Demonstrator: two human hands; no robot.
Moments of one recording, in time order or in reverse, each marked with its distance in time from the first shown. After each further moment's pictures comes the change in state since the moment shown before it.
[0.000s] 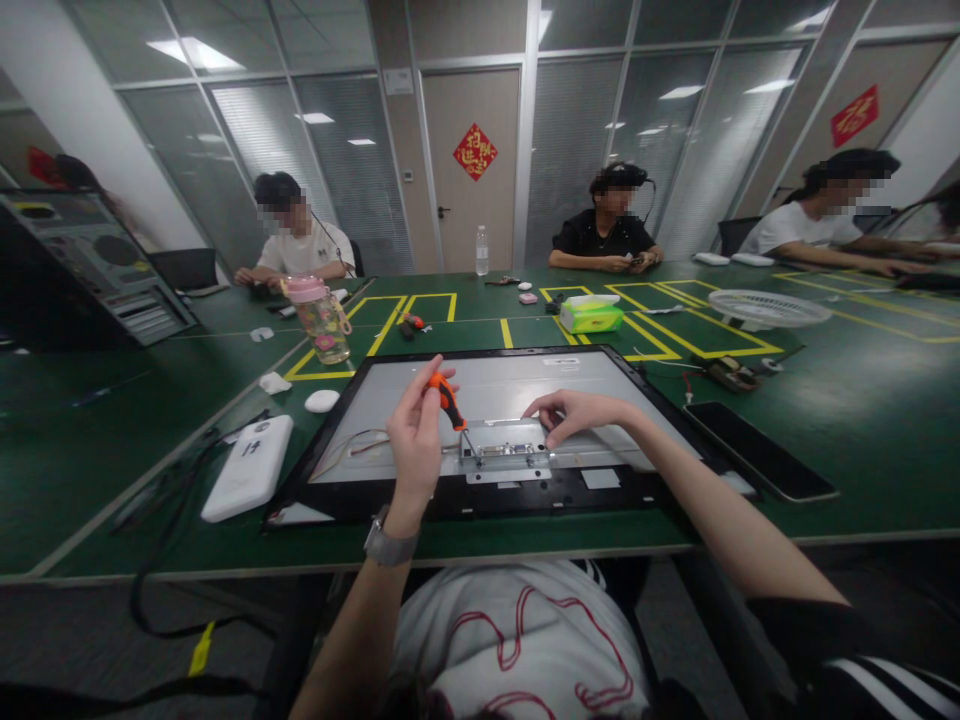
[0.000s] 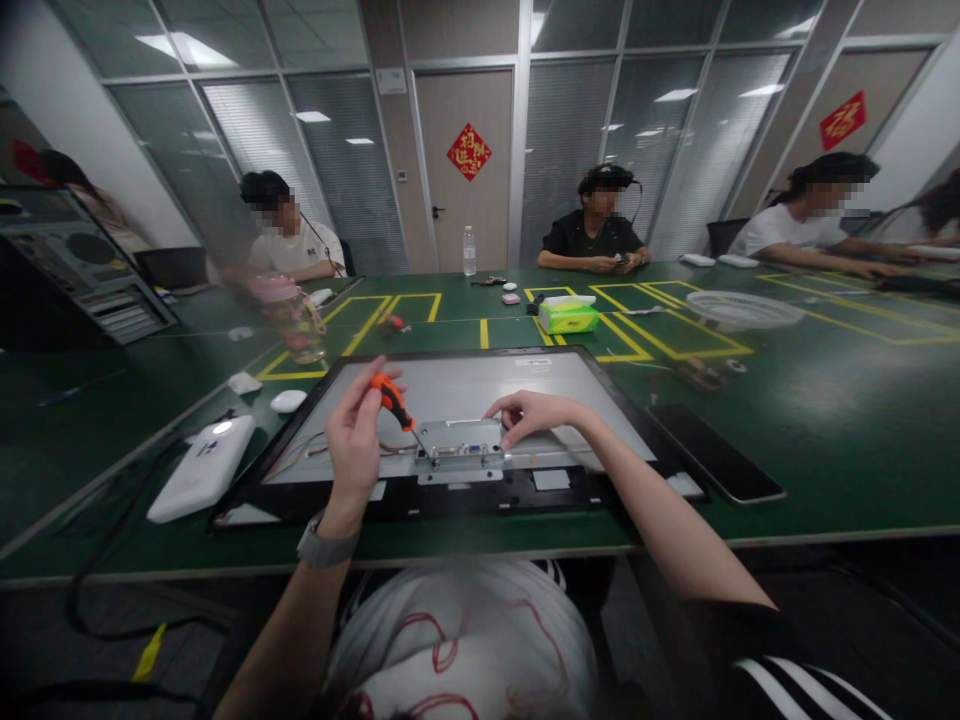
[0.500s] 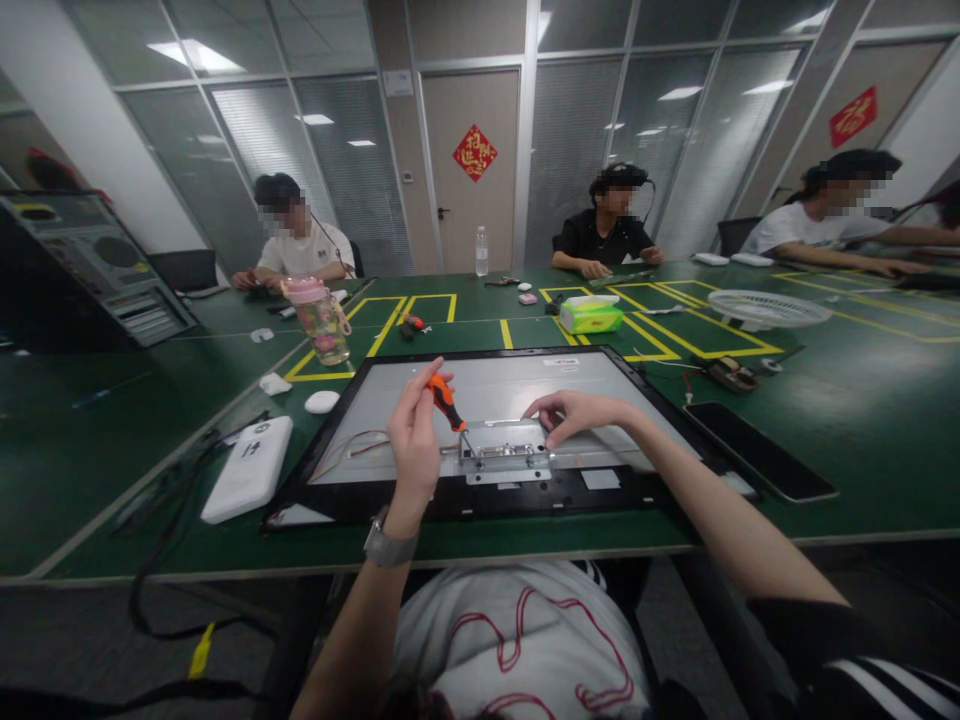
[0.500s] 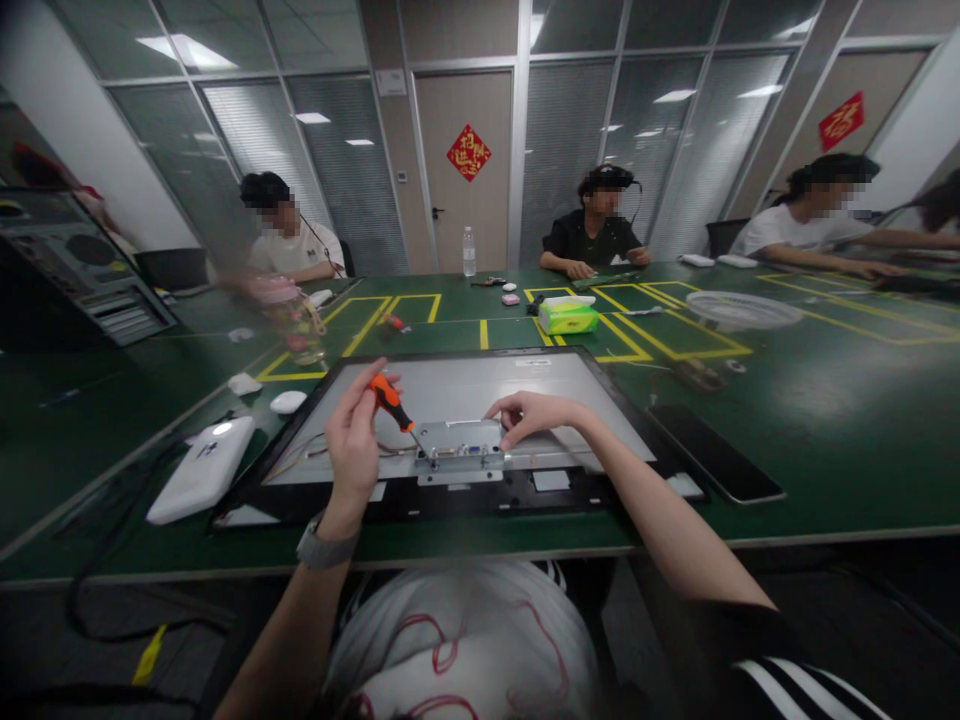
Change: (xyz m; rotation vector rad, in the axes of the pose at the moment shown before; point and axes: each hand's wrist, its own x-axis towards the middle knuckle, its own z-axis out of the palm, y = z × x) left_hand 0.001 -0.002 -0.001 -0.010 0.007 -0.004; right_hand 0.001 0.003 0.000 -0.005 0.003 0.009
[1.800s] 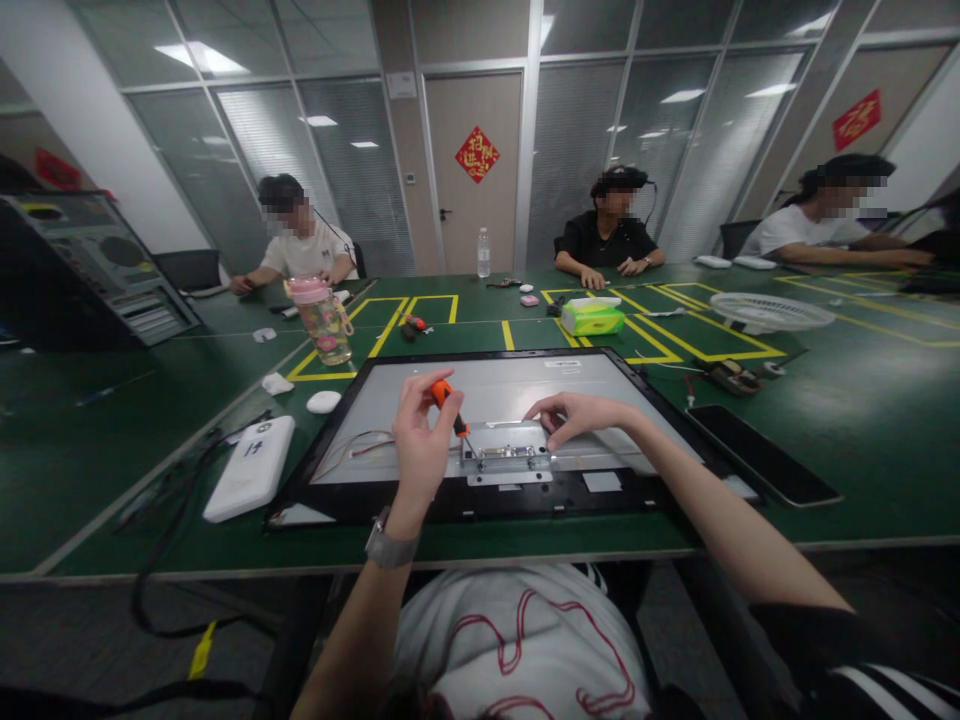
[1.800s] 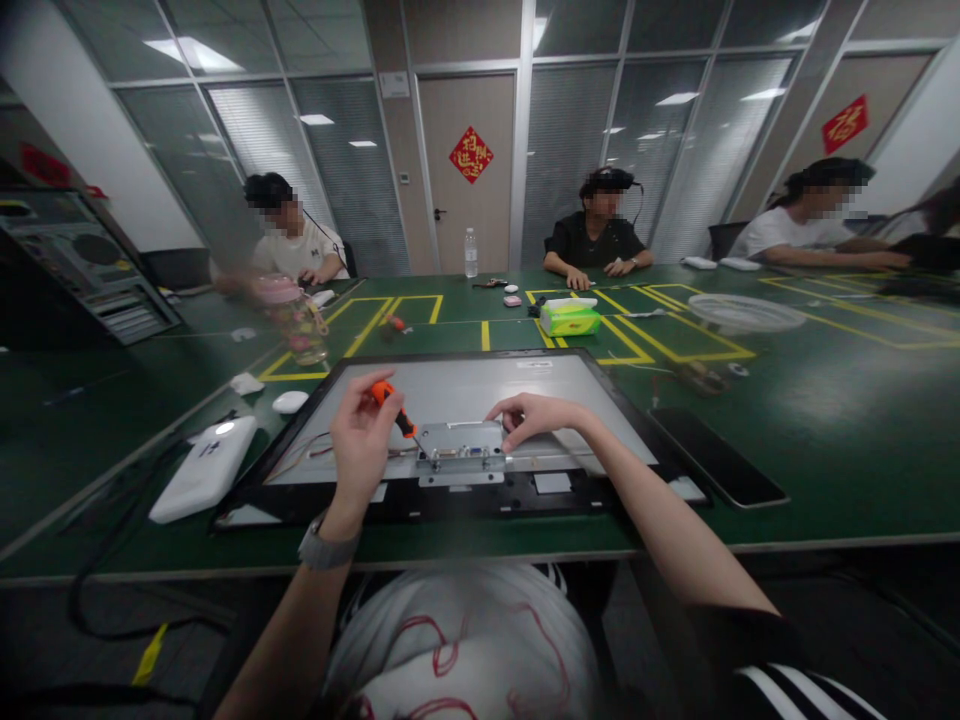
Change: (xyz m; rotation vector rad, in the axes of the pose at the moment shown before) left_hand 0.002 0.001 0.001 0.161 -0.006 0.122; right_hand -0.001 -0.003 0.000 -0.028 0.007 -0.001
